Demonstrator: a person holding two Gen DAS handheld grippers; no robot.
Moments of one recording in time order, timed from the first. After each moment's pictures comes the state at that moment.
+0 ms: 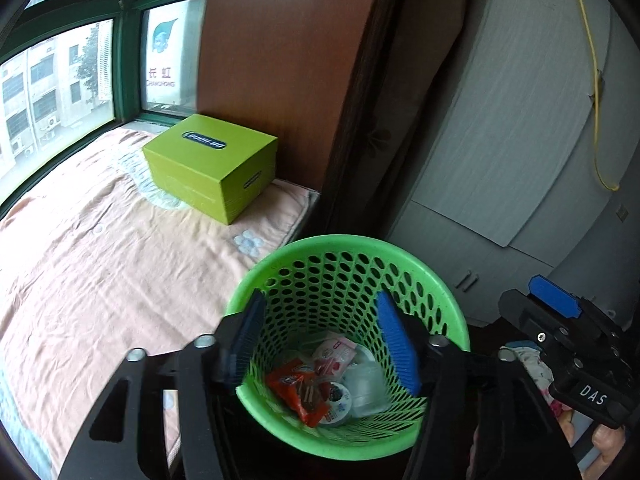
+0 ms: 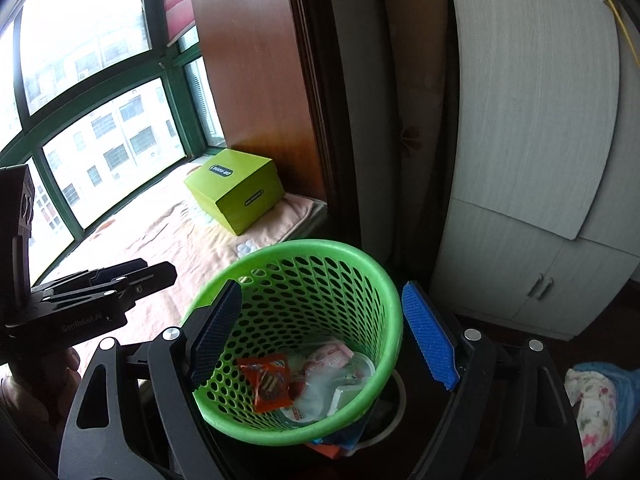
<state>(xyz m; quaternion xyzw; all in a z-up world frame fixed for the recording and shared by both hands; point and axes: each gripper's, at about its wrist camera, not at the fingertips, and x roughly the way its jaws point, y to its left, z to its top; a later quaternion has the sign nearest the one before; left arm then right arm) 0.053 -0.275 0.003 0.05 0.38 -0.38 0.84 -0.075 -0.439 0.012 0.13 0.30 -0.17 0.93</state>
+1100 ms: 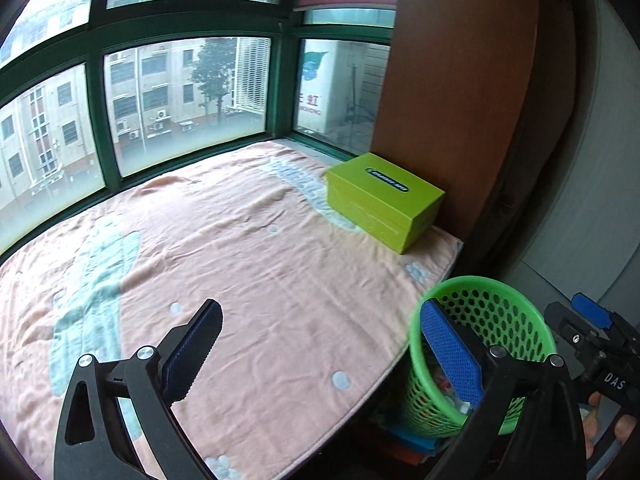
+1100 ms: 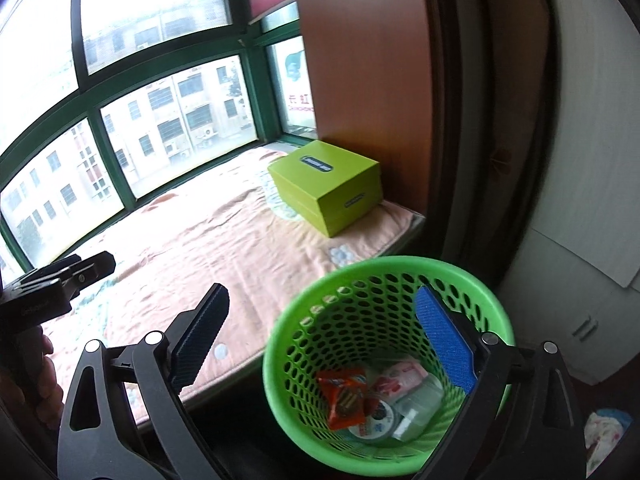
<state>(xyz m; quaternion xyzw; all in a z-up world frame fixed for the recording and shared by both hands) 0.074 -0.116 0.028 0.01 0.34 -0.18 0.92 -0.008 -0.357 0.023 0.09 0.31 -0.06 0.95</state>
